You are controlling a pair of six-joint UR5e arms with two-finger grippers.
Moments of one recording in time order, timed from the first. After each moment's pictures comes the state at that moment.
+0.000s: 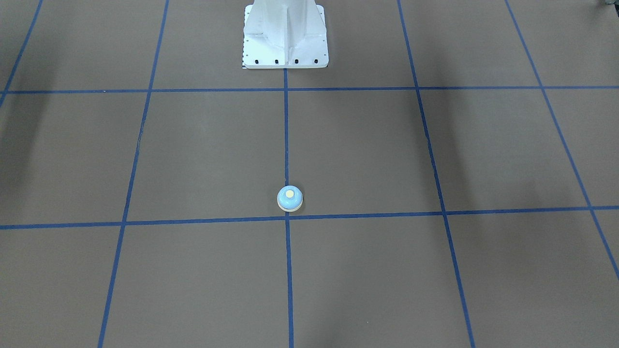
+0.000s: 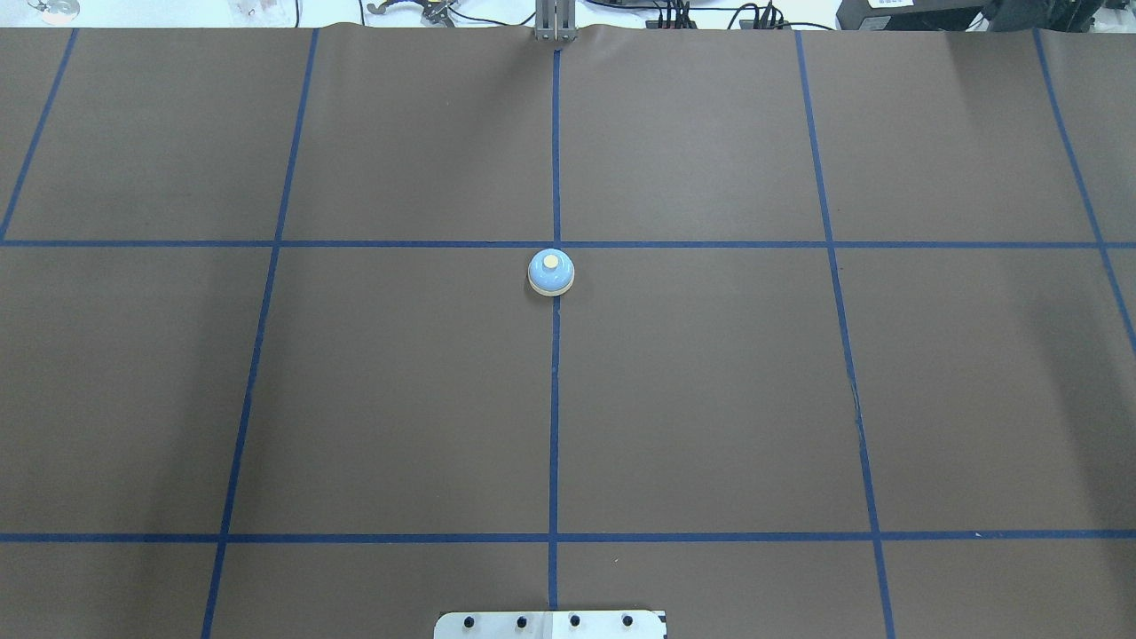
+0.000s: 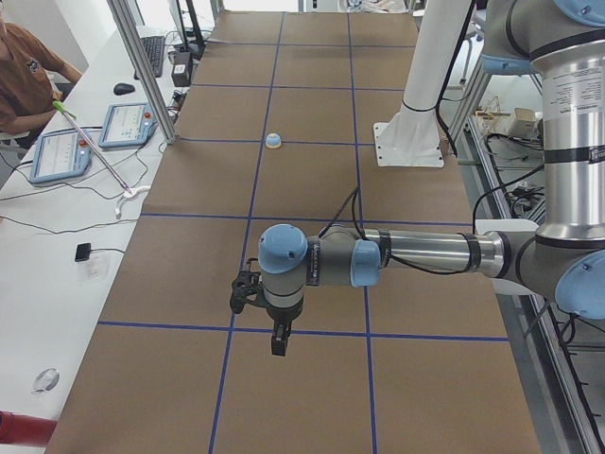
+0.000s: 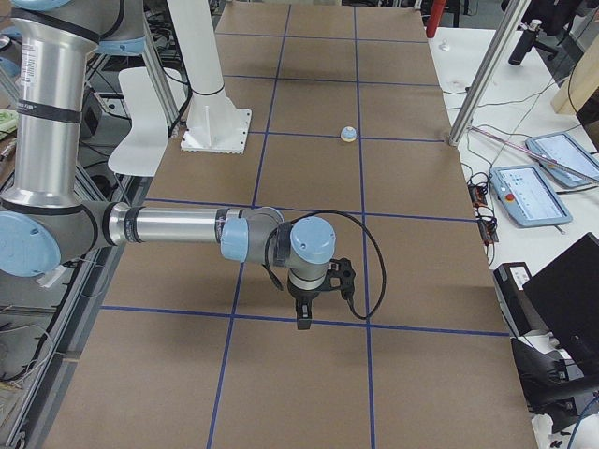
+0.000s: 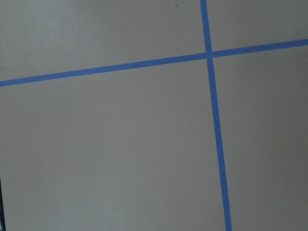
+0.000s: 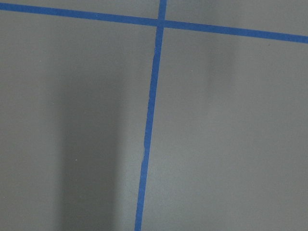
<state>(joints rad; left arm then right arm) -1.62 -1.42 -1.75 -1.55 -2.26 0.14 1.58 -1.75 1.78 -1.69 2.34 -0.16</state>
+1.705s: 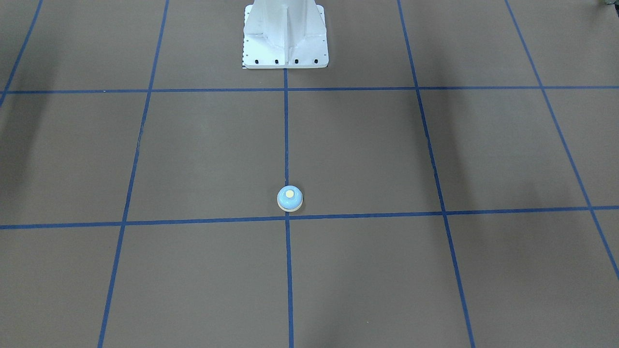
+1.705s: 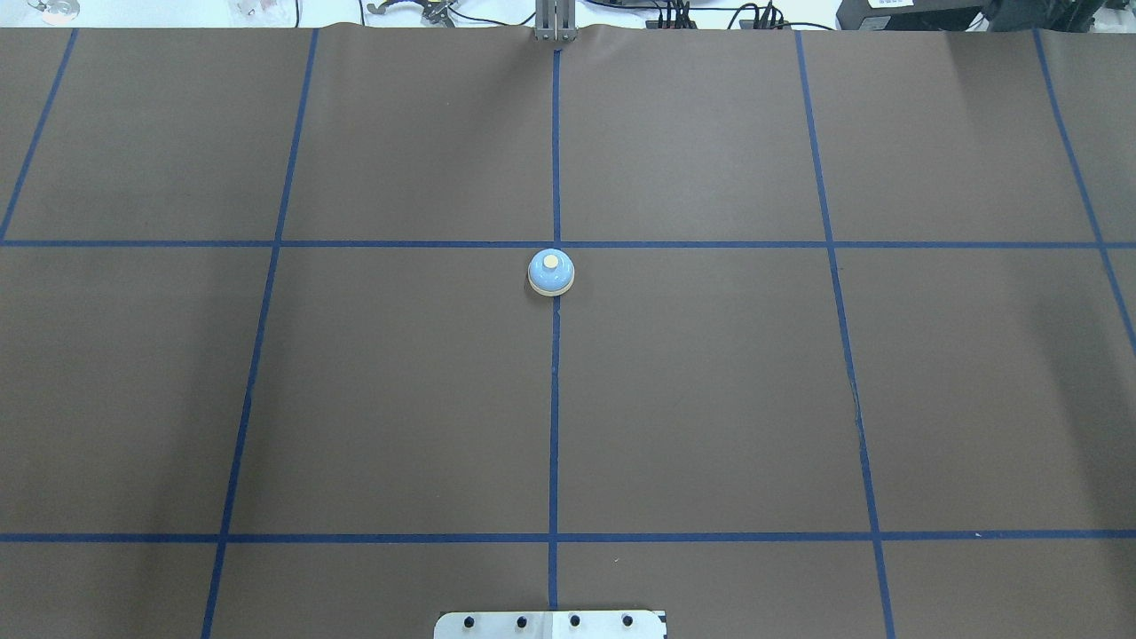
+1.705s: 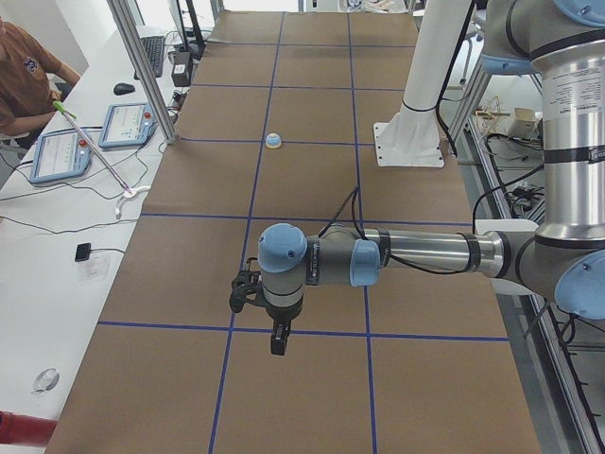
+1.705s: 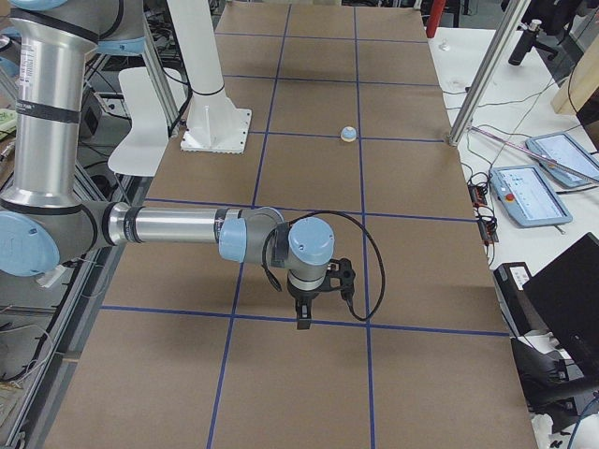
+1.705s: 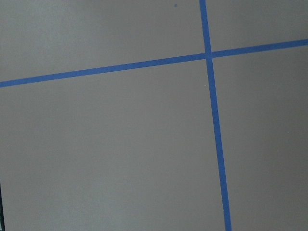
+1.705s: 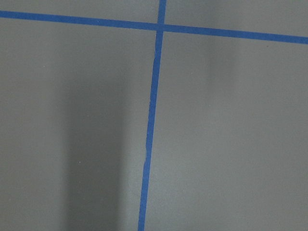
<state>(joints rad) -1.62 -1.42 -1.75 -1.55 -2.26 0.14 1.59 -1.75 1.78 -1.69 2.35 -0.16</state>
